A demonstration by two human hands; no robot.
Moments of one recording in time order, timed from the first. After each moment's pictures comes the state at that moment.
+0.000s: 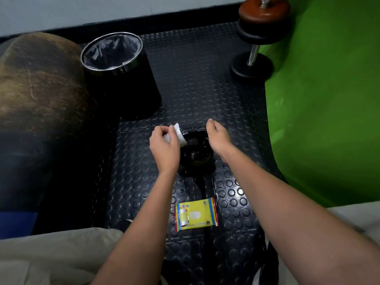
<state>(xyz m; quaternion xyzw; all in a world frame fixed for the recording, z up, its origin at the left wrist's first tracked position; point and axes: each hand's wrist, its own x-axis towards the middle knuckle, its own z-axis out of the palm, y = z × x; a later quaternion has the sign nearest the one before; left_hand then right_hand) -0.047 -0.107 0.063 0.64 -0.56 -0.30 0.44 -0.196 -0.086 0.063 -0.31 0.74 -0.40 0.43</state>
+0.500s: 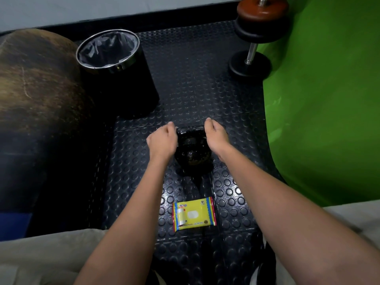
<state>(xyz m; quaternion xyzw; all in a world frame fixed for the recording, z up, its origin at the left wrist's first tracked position) -0.045 -0.132 0.076 0.65 -0.67 -0.28 0.21 -0.197 -0.086 0.062 -0.31 0.74 -0.41 0.43</state>
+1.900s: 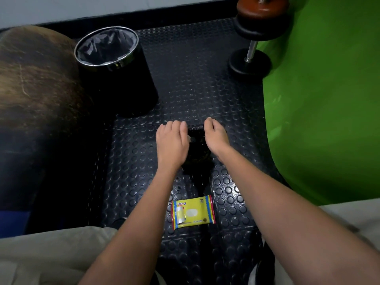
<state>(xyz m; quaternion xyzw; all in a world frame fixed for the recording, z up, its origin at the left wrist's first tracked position) -0.058 -0.113 0.055 0.53 -0.79 -0.08 0.29 -0.189 -0.084 0.056 -0.32 0.78 -0.38 0.38</state>
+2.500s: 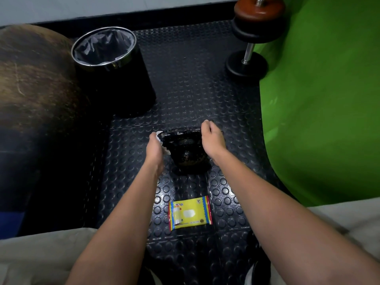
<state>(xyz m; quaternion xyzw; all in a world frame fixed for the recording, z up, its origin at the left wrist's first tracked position) -0.029 -0.127 0.043 0.64 -0.32 -0.61 0.33 -0.188 -0.082 0.047 -0.32 0.77 -0.39 0.39</state>
